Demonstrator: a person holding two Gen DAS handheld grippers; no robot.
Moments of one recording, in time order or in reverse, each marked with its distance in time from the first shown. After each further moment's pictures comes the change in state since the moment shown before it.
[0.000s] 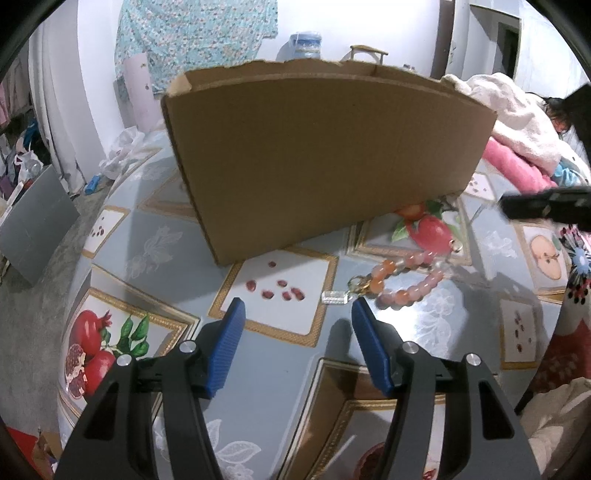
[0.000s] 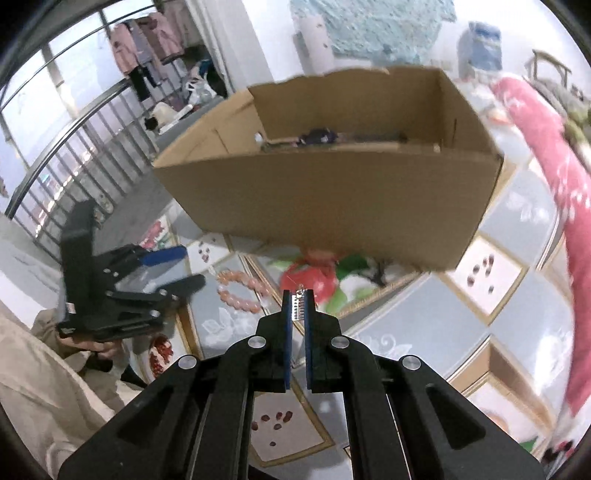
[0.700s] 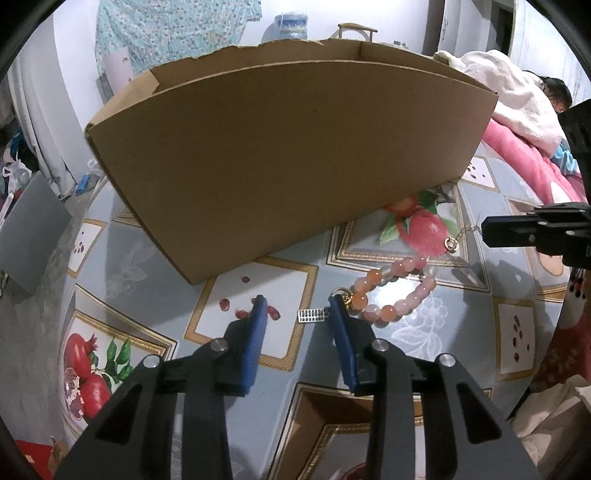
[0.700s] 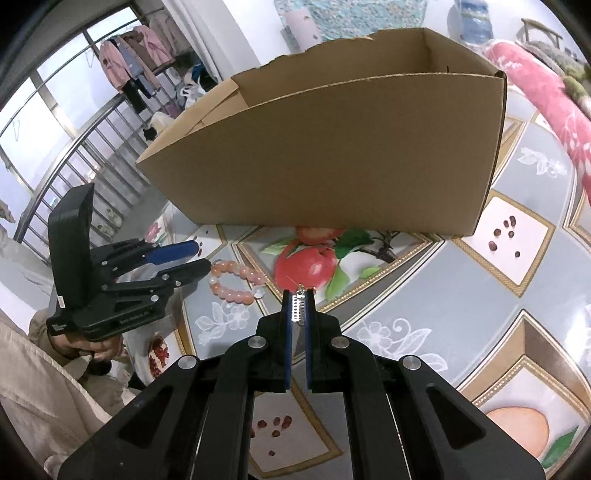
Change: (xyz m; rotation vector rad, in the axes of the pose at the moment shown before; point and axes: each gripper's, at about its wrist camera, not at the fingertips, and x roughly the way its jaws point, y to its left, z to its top) left arm 0.021 -0.016 0.022 0.048 0.110 0.000; right arm 0.007 -0.019 -0.011 0.069 0.004 0.068
